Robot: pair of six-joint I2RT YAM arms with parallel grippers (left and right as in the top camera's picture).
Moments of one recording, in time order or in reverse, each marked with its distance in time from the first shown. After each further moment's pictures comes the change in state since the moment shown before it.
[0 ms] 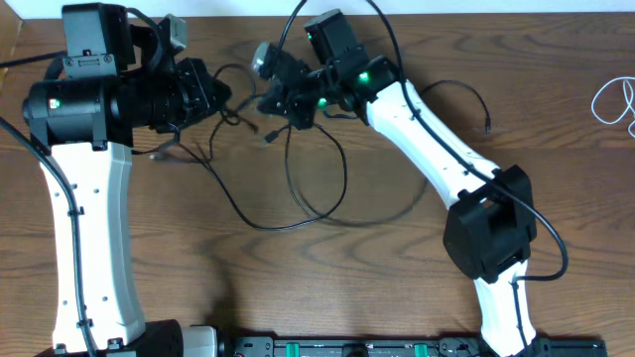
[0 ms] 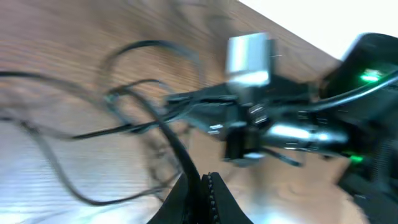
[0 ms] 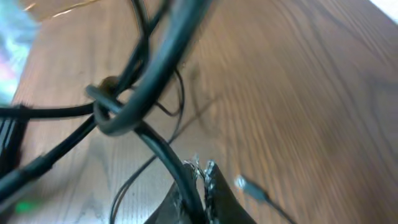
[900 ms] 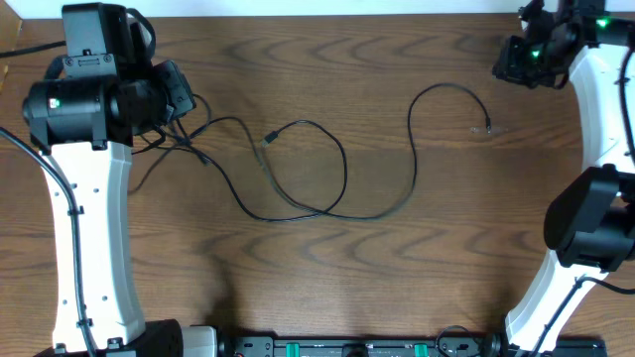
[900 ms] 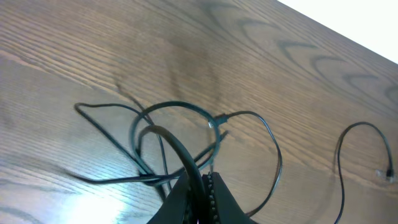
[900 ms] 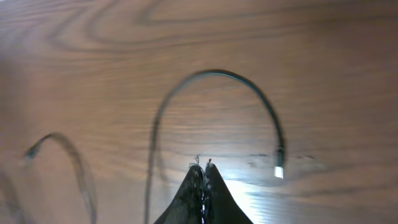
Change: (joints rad) left arm -0.001 0.002 0.000 -0.003 -0.425 -0.008; right arm -0.727 -0.089 0.001 -0.454 0.304 0.362
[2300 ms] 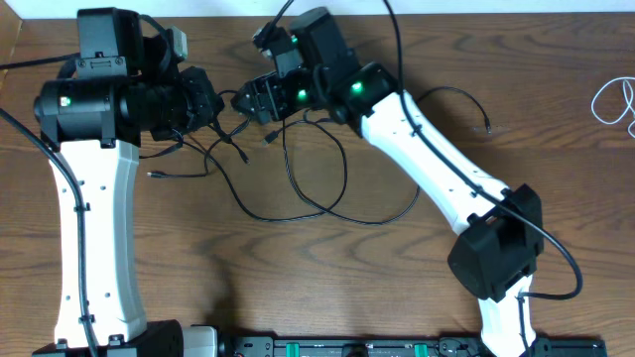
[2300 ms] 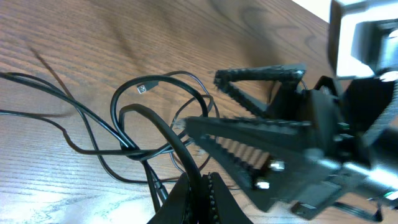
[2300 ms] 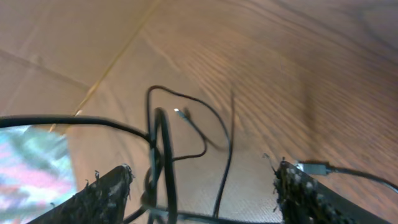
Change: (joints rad) left arm -0.023 0.000 -0.030 -0.024 0.300 0.012; right arm 0.816 0.004 -0.001 0.498 -0.078 0.307
